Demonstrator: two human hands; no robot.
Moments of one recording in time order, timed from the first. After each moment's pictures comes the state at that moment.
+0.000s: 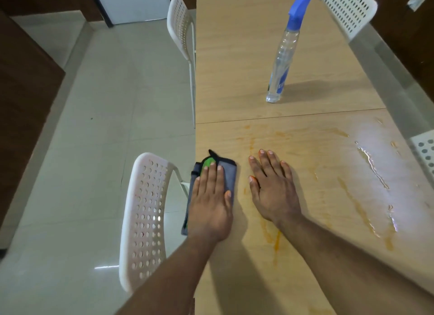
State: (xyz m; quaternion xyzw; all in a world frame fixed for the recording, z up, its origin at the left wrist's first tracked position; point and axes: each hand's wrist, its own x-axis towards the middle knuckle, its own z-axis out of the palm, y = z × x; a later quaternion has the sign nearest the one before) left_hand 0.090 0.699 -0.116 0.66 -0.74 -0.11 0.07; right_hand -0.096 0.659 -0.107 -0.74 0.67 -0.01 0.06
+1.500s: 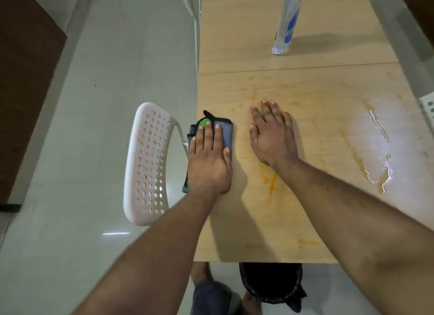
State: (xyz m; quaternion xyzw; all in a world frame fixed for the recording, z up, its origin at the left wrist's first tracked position) left_hand 0.086 0.736 -0.122 0.71 -0.70 -0.09 0.06; right_hand -0.093 0.665 -0.109 -0.74 0.67 -0.04 0.05
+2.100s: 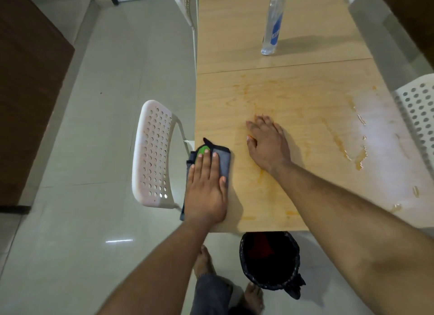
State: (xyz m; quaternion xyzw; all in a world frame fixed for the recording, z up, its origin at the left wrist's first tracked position) left_hand 0.089 0.855 -0.118 0.68 -0.72 -0.10 0.07; right_hand -0.103 0.737 -0.089 -0.74 0.65 -0.08 0.12
